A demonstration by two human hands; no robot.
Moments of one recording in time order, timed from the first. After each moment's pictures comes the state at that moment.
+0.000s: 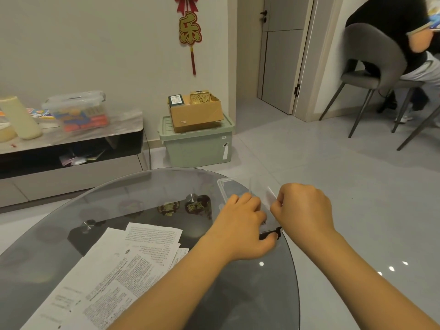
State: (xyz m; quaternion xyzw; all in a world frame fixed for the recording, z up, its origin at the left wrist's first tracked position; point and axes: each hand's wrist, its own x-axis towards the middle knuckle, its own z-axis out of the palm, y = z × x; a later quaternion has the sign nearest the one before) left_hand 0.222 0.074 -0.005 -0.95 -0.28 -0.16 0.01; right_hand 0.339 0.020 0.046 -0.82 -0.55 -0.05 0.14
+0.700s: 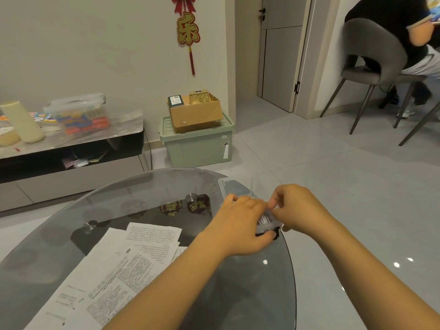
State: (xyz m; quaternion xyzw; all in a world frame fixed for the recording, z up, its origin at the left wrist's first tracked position) left_hand 0.221 0.077 -0.002 -0.95 -0.28 -0.10 -0.06; right_hand 0.359 0.028 0.044 -0.77 -0.56 0.21 0.20
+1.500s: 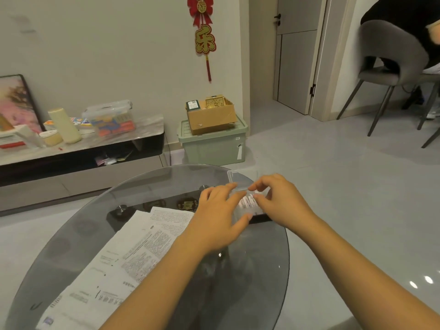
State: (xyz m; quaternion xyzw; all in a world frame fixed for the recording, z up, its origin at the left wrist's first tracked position) left_hand 0.172 0.029 0.021 -0.90 -0.40 -0.15 -0.02; right_hand 0.339 0.000 0.040 -0.66 -0.65 0.17 0.34
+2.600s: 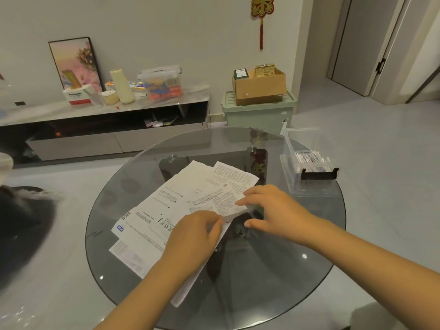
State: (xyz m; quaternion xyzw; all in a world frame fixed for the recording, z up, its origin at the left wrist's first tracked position) left_hand 0.043 -0.071 -0.048 -0.74 -0.62 -0.22 -0.13; right_hand 0.236 -0.038 -0.023 -0.50 -0.84 0.16 0.13
